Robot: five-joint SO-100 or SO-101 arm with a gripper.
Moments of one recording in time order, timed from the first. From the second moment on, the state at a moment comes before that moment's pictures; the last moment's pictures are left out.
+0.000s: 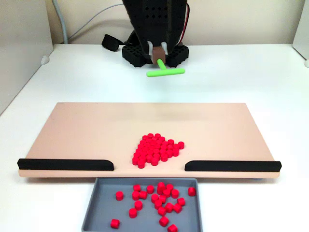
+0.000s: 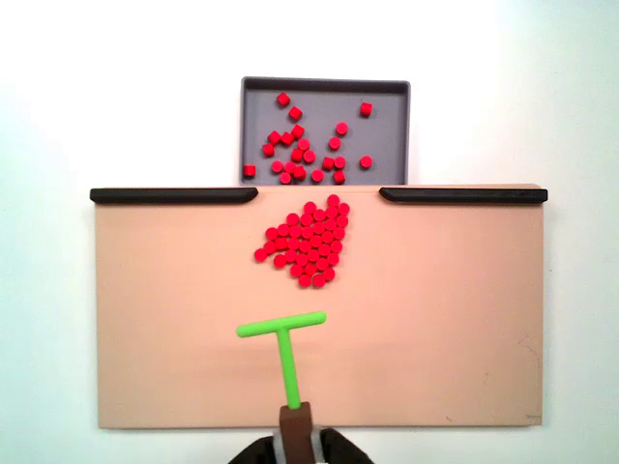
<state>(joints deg) -0.4 105.2 98.7 88.2 -96.7</state>
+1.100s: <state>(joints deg) 1.3 105.0 98.7 88.2 -89.7</state>
